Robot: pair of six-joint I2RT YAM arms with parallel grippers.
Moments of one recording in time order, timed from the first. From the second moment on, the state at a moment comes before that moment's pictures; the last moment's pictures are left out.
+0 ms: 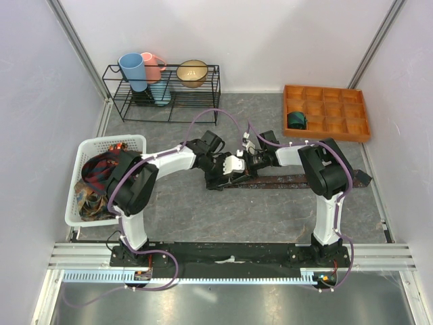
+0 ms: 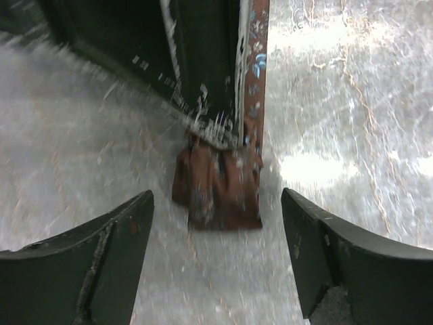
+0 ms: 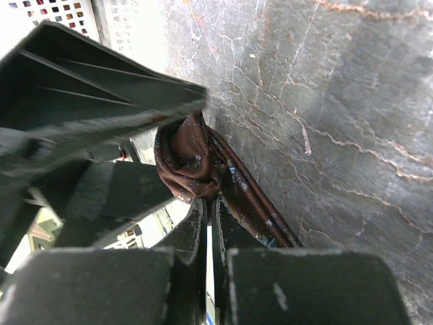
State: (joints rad) left arm -0.64 1.86 1.18 -0.46 0.49 0.85; right arm 0.40 2.03 1.06 -0.06 -0.94 0.51
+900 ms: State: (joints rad) left arm -0.70 1.92 1.24 -0.48 0.44 0.88; right arm 0.39 2.00 1.05 -0.06 -0.94 0.52
